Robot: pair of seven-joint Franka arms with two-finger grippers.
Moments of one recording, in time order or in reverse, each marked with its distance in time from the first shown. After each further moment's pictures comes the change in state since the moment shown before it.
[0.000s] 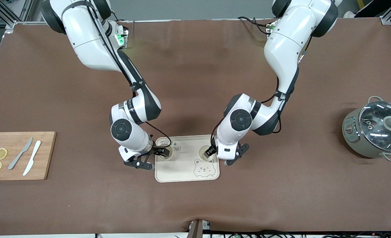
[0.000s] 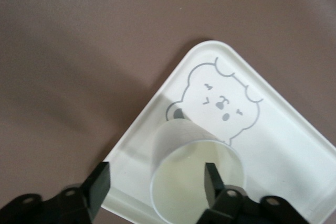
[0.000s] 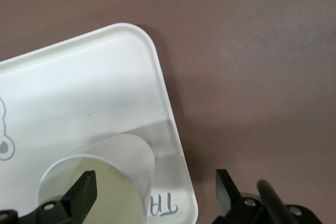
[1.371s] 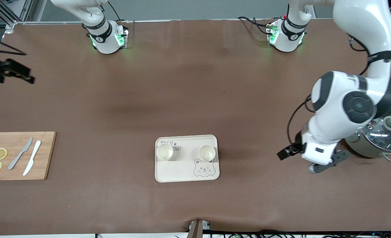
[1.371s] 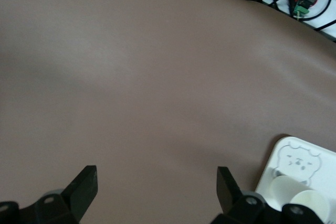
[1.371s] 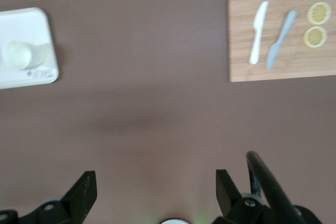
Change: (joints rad) left arm 0.353 -0.396 0.020 -0.121 0.092 -0.364 0.614; right arm -0.496 -0.728 -0.028 0.007 -0.139 -0.869 -0.567
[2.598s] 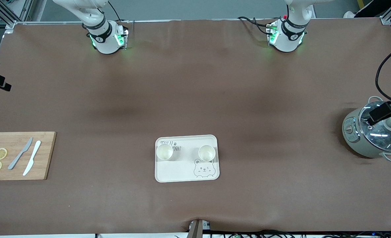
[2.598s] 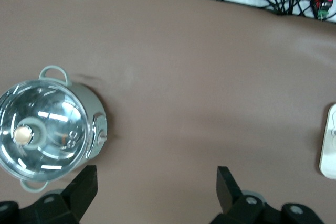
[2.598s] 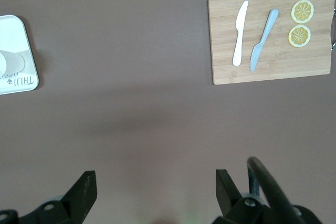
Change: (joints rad) left arm 0.248 -0.301 0.000 -0.007 0.000 -0.266 0.453; right arm -0.084 0.014 0.020 -0.022 0.000 0.028 -0.047
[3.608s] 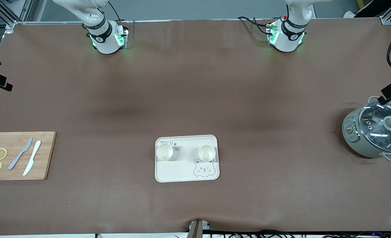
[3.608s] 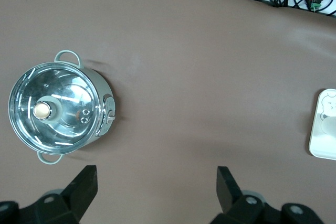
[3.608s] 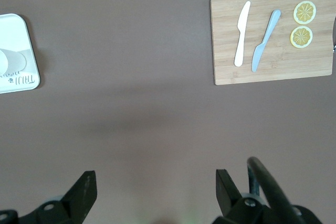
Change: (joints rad) left arm 0.011 -0.060 -0.002 0.054 -0.012 -0.116 0.000; right arm 0.002 0.000 0.005 0.000 0.000 0.000 0.000
